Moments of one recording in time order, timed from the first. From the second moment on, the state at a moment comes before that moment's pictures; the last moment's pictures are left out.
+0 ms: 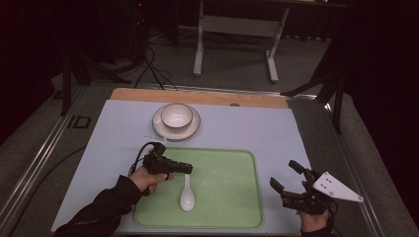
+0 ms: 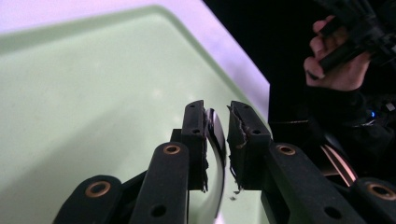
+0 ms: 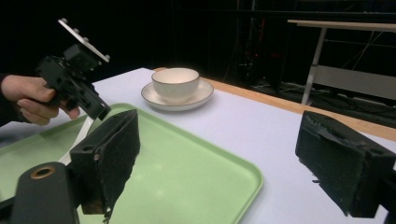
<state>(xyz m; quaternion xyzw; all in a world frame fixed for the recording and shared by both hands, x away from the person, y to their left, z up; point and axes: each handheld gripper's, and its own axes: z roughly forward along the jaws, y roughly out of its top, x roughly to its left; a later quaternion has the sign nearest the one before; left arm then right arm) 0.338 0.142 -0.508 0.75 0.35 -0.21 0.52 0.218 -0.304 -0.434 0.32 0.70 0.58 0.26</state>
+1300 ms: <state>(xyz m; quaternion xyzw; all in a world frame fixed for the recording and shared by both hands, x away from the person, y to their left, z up) 0.354 0.128 -0.523 0.76 0.41 -0.06 0.49 0.220 -0.304 -0.436 0.32 0.71 0.58 0.24</state>
